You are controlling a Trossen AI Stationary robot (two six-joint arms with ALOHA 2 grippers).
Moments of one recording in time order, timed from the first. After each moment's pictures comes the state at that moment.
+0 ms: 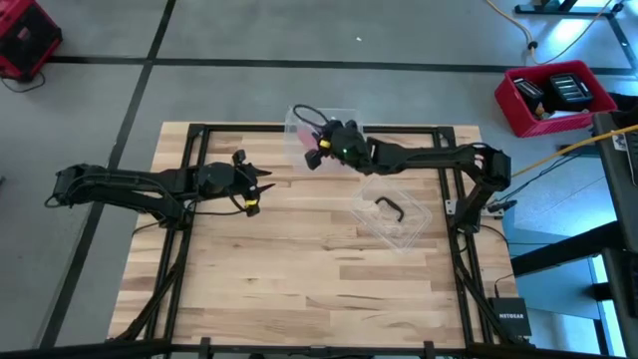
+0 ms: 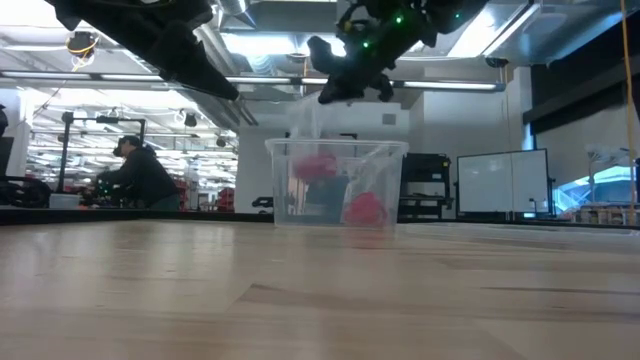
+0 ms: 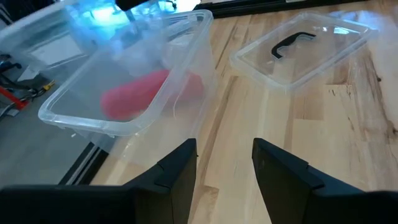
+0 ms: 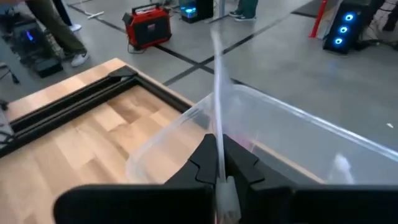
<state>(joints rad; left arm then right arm) 0.09 0.90 0.57 -0.12 -0.36 0.12 -0.24 1.73 1.28 0.05 0.49 0.28</state>
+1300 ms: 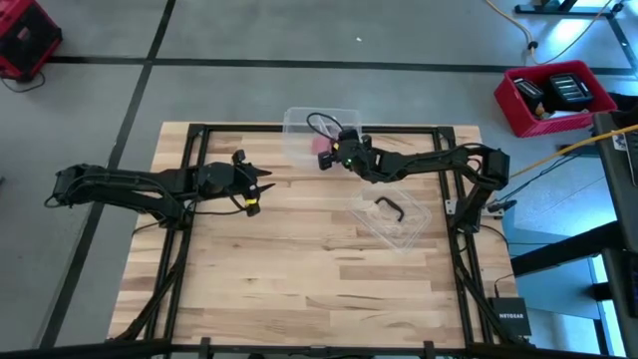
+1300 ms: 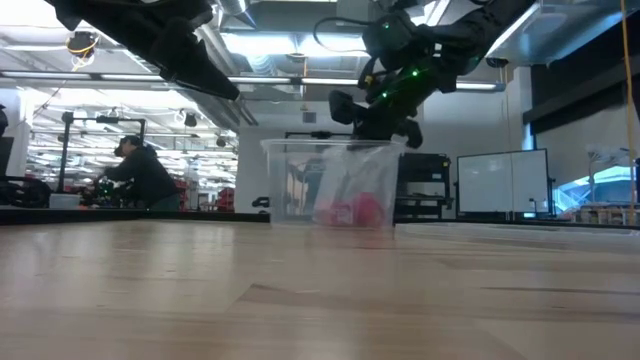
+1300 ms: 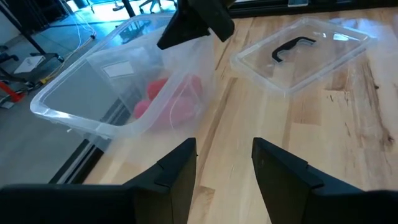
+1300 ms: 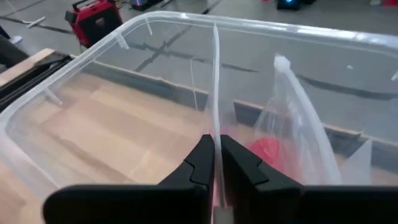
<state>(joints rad) 0.09 0.90 0.57 -0.12 -0.36 0.08 -0.27 1.74 1.03 0.18 0.59 0.52</state>
